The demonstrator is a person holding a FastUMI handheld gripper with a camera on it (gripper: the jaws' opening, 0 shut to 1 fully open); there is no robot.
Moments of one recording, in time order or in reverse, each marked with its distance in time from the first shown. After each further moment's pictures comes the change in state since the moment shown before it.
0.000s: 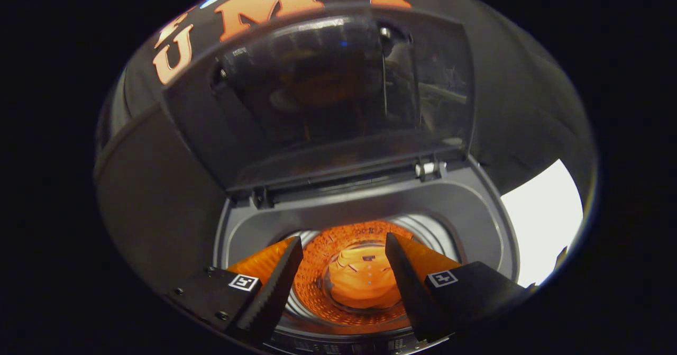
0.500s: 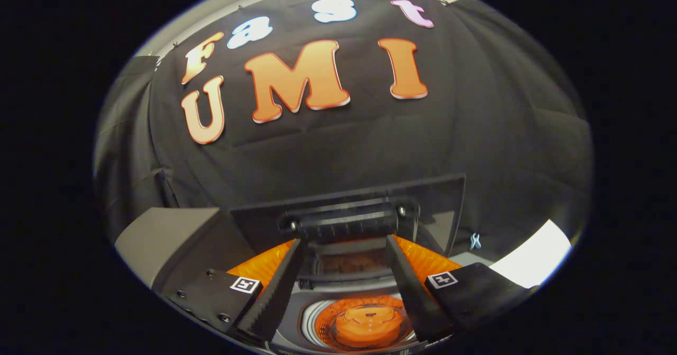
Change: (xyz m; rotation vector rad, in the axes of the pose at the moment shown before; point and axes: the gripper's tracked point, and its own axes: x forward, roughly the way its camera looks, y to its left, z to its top) arm -0.090 0.048 0.174 -0.098 -0.398 0.055
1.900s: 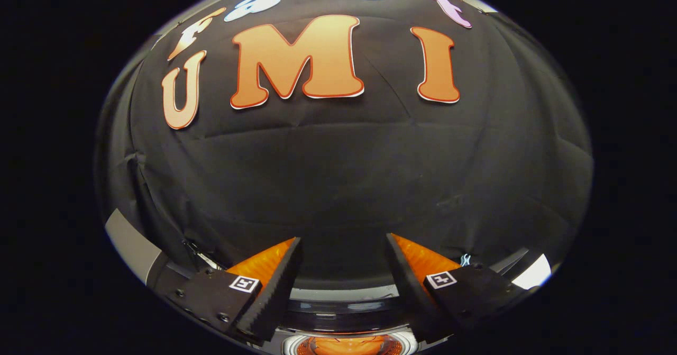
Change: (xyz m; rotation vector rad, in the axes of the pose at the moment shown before) arm 0.143 -0.008 0.027 -0.099 0.108 -0.068
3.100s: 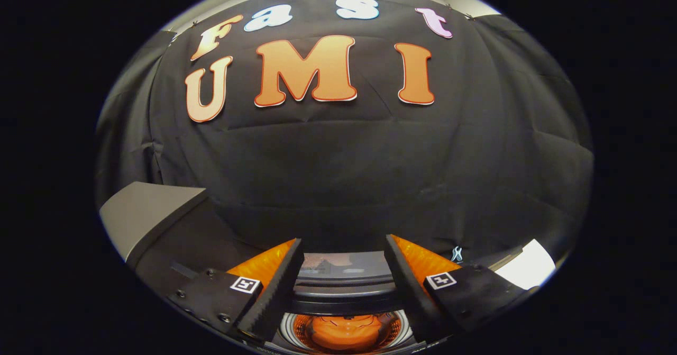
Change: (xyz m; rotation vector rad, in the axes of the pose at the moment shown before) arm -0.129 -0.003 -0.092 -0.009 -0.050 -0.027
